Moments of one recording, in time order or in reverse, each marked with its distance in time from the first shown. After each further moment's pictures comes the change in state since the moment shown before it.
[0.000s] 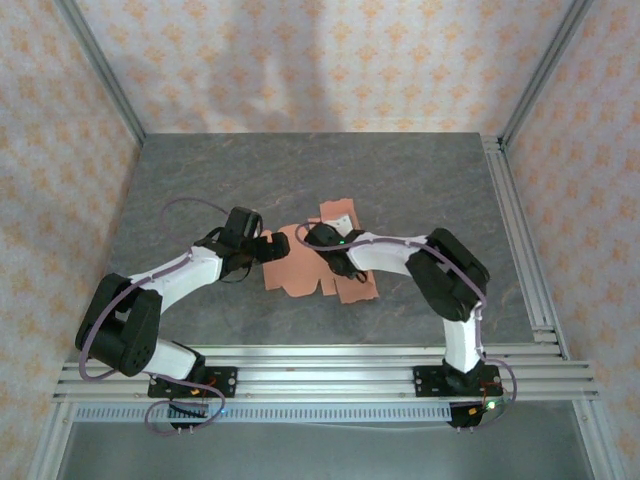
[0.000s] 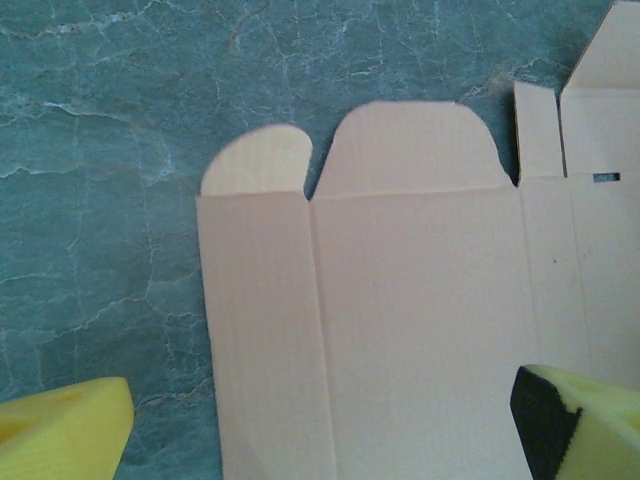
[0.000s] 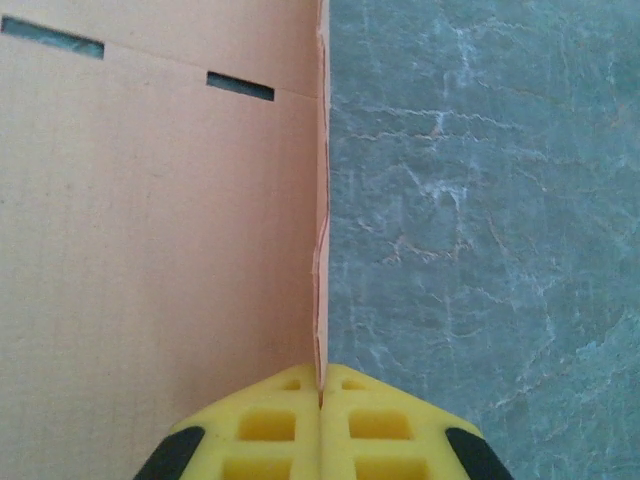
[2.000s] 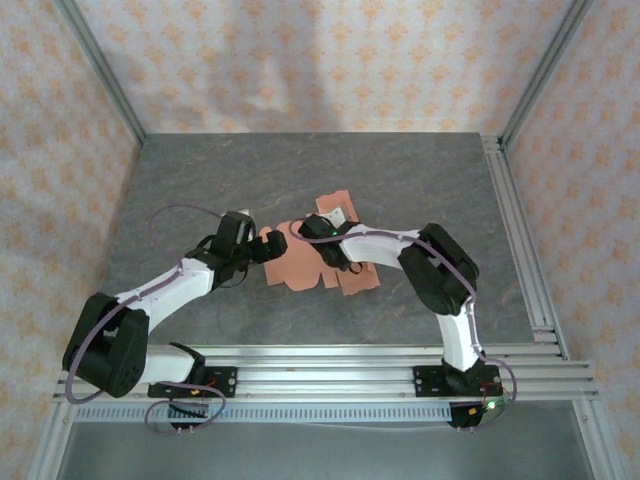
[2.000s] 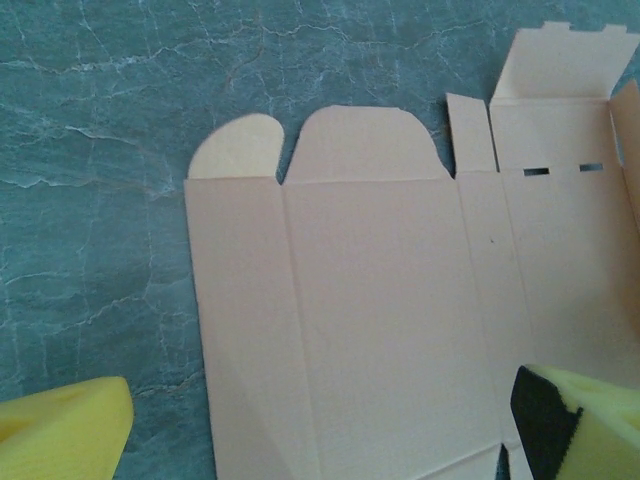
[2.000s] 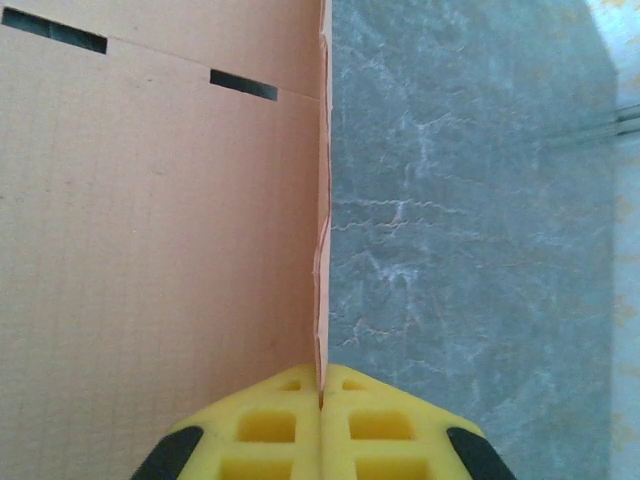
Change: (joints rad) left arm 0.000 -0.122 -0.091 0.084 -0.009 -0.053; right arm -0.010 0.101 0.135 -0.060 0.092 -0.121
